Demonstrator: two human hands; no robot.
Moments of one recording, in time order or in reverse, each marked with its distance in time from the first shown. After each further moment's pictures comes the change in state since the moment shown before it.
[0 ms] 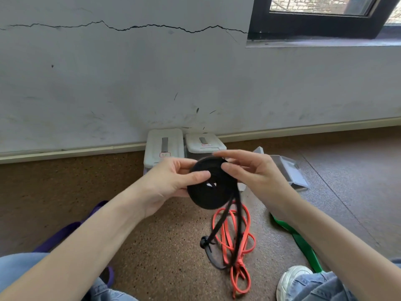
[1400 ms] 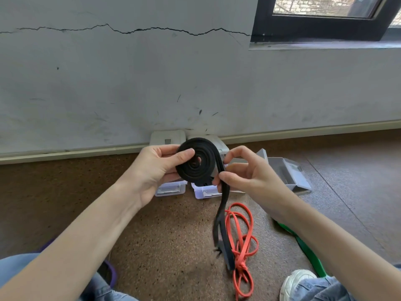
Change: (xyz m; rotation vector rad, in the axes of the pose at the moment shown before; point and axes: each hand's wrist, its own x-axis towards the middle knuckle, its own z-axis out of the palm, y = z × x) left_hand 0.005 0.012 -0.015 -0.188 0.276 0.112; right_hand 0.002 0.002 0.005 0.153 -0.077 0.117
